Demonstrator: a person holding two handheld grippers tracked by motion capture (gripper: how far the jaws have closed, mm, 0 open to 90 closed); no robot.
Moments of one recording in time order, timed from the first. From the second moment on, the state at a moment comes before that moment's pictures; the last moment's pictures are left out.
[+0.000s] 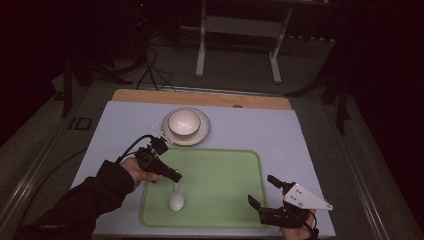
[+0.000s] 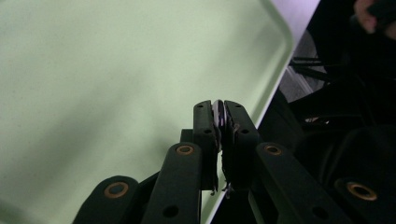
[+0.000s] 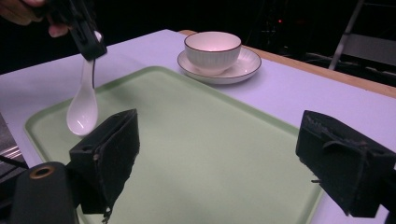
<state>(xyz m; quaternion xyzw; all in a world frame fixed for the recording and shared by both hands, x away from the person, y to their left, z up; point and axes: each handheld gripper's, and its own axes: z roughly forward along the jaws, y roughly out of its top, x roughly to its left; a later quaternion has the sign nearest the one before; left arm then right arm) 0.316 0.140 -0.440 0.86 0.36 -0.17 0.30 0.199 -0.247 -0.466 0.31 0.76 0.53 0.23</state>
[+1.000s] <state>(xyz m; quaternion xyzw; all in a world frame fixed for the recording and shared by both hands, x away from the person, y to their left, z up) 0.351 0.145 -0.501 0.80 0.44 -0.17 0.37 0.199 -0.247 -0.466 0.31 0.76 0.53 0.22</state>
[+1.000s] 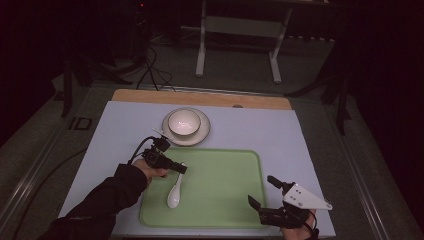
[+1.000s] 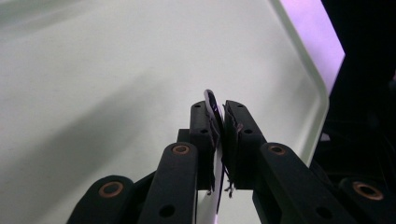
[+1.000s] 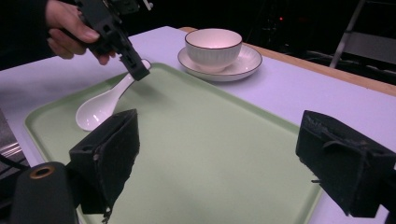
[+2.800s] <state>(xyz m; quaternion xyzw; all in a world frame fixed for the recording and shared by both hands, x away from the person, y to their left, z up) 0.349 0.154 -0.533 0.80 0.48 -0.07 0.34 0.201 -0.245 -0.468 0.30 0.77 0.52 0.21</state>
